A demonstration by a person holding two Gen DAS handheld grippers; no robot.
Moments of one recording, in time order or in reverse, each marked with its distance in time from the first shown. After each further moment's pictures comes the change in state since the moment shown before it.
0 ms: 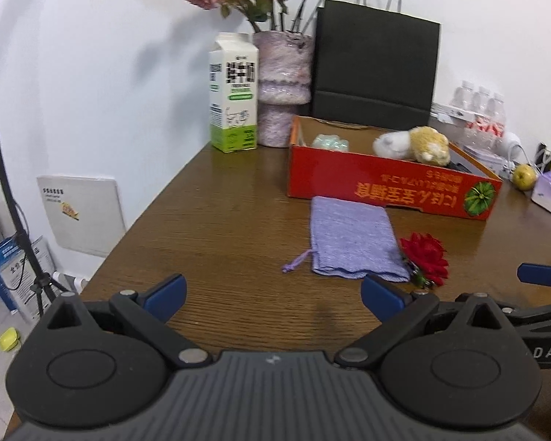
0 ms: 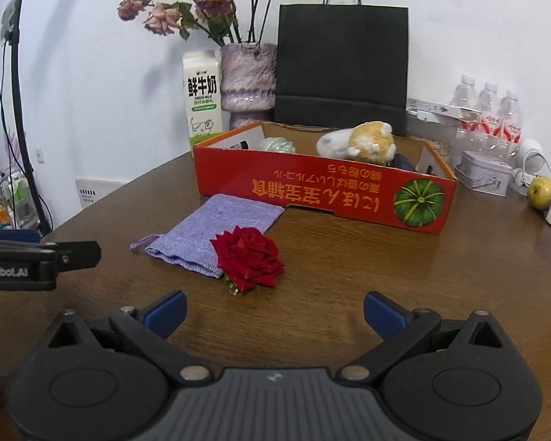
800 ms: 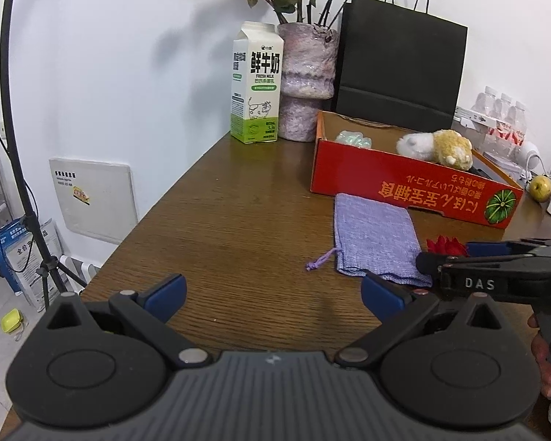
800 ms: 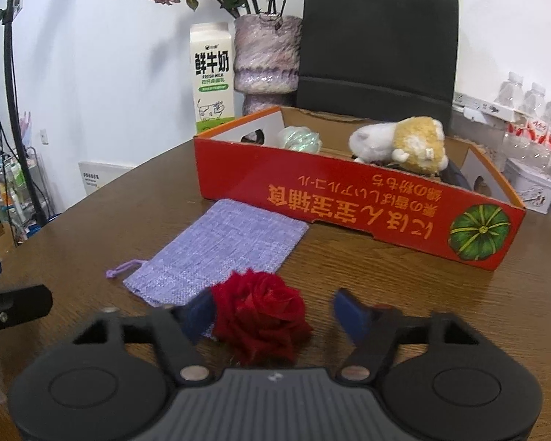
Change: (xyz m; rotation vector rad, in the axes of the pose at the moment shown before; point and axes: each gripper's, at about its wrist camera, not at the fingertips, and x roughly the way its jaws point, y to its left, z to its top) left arm 0.009 0.014 -0.001 -0.045 0.022 0.026; right arm 0.076 0.009 0.035 -0.038 0.068 0.049
